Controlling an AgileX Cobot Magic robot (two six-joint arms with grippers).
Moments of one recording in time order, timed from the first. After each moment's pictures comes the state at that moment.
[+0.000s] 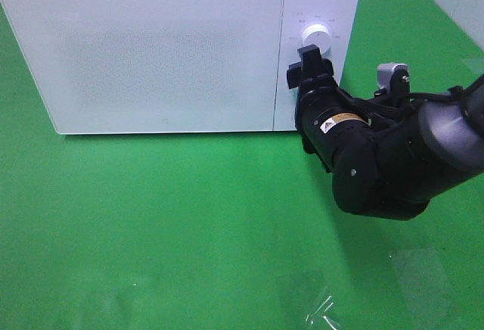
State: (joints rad) left arm -0.02 0.00 -0.51 -0.06 1.04 0.08; right arm 0.68 1.98 -0.73 0.64 -1.07 1.10
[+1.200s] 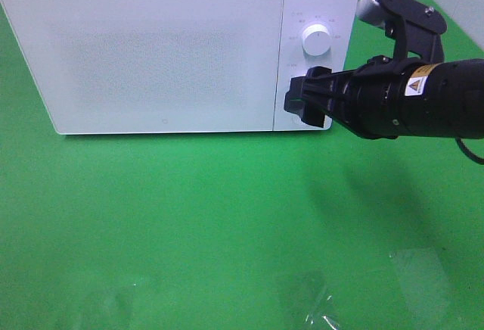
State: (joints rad) left arm -0.02 0.00 -0.51 -0.06 1.04 0.08; right arm 0.53 1.42 -0.63 0.12 -0.16 0.37
